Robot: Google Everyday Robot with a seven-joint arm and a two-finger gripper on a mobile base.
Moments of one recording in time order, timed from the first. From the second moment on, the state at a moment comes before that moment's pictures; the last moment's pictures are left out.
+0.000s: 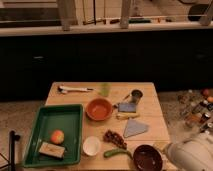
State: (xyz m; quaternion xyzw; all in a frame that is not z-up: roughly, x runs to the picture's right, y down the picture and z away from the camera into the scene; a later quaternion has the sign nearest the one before) arm 0.287 0.320 0.651 -0.23 -0.06 -0.41 0.88
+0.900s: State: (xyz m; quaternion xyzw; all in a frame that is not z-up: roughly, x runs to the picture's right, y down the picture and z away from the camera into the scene) arm 0.278 0.354 0.699 -0.29 -0.07 -0.47 0.83
